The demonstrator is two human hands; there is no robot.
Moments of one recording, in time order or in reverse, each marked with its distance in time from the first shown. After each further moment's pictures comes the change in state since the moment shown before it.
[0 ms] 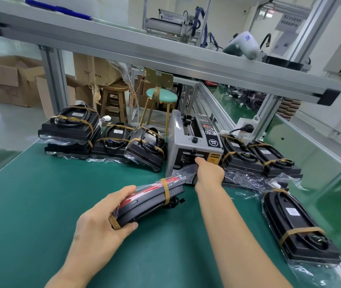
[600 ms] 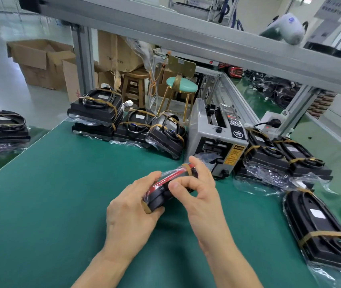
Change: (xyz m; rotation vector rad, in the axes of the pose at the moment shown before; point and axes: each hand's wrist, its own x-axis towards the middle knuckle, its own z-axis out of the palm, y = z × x) left_hand -0.013 0.018 0.021 0.073 0.196 -0.043; right_hand -0.120 0.039 -0.049 -0.501 -0.694 -0.510
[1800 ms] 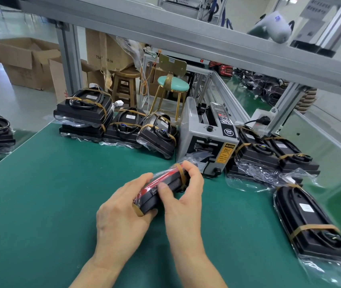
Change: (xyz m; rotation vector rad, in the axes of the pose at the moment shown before) left_hand 0.001 0.009 0.000 0.021 0.014 -0.043; right_hand -0.003 0.015 0.033 0.078 0.268 -0.043
